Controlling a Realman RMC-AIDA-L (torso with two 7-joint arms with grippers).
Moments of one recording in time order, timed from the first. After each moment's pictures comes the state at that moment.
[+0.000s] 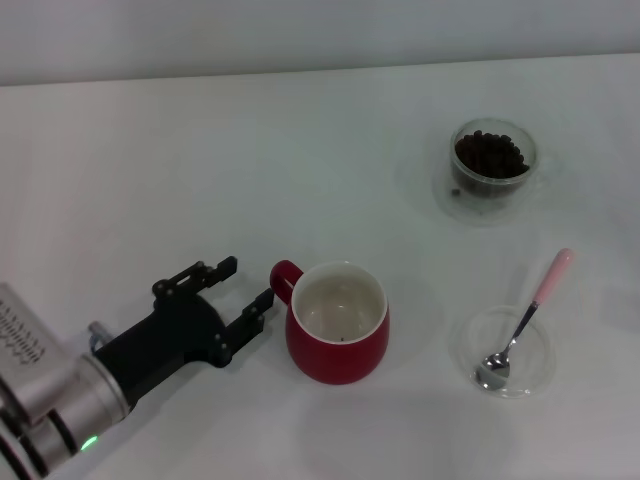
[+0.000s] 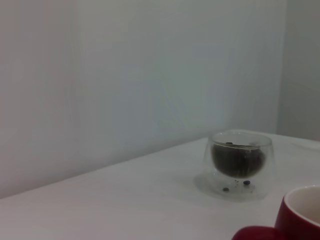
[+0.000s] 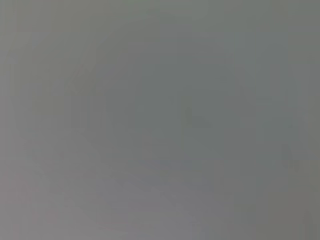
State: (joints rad) left arm -0.51 -2.09 0.38 -0.18 -1.30 -1.21 2.83; right arm 0.29 2.00 0.07 -0.14 1.98 1.21 -2.69
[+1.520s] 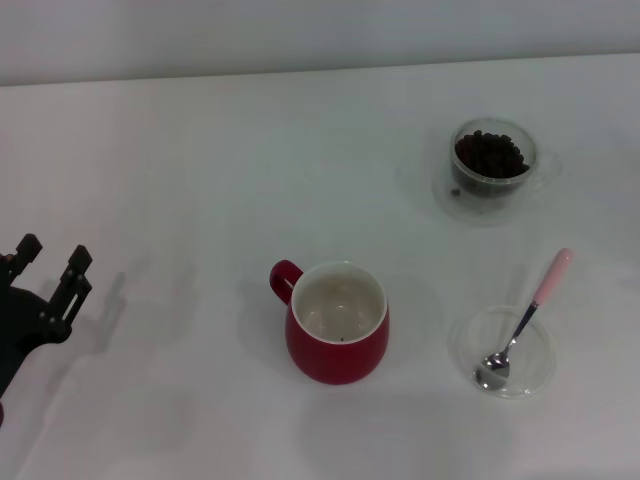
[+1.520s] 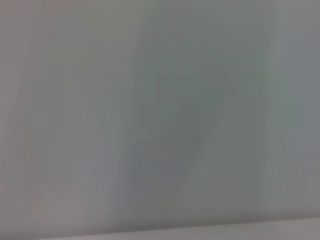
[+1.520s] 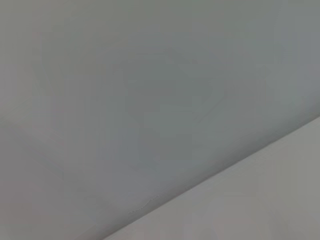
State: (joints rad) left arm -0.28 -2.08 0.08 -0.08 -1.37 -1.40 2.83; right arm 0.24 1.78 -0.25 -0.33 1.28 1.38 -1.42
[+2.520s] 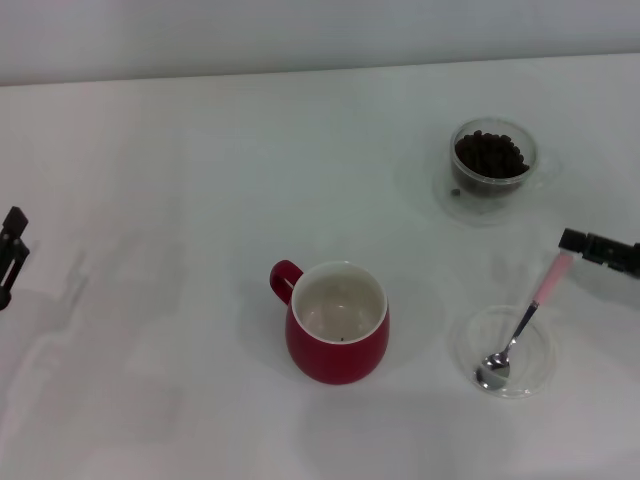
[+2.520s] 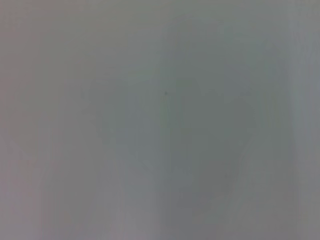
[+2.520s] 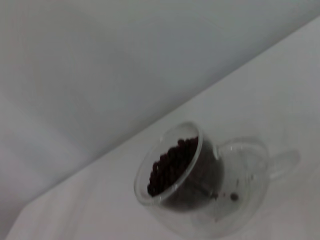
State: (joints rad) left arm -0.29 -2.08 0.08 0.04 -1.44 -1.49 2.83; right arm 0.27 1.91 -0.49 -0.34 1.24 1.37 -1.39
